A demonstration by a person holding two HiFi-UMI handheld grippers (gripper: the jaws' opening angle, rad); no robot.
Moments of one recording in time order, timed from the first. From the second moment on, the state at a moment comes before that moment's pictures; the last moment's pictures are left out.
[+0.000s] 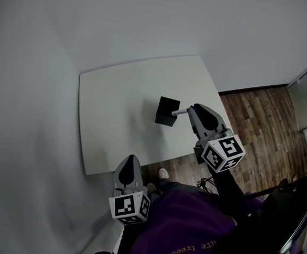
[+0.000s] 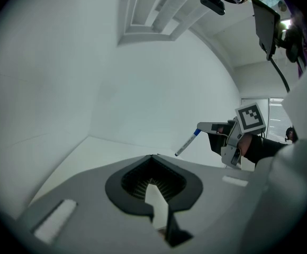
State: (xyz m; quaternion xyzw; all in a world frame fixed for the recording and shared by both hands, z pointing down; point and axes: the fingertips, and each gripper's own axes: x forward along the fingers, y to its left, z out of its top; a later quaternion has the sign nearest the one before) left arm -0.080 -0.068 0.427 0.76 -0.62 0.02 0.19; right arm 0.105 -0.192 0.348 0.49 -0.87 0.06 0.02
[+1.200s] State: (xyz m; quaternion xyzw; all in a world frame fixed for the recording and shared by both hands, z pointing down) left arm -0.085 -0.064 0.426 0.76 -0.62 0.02 0.18; right arm 0.097 -0.187 0.331 0.48 -0.88 0.05 0.01
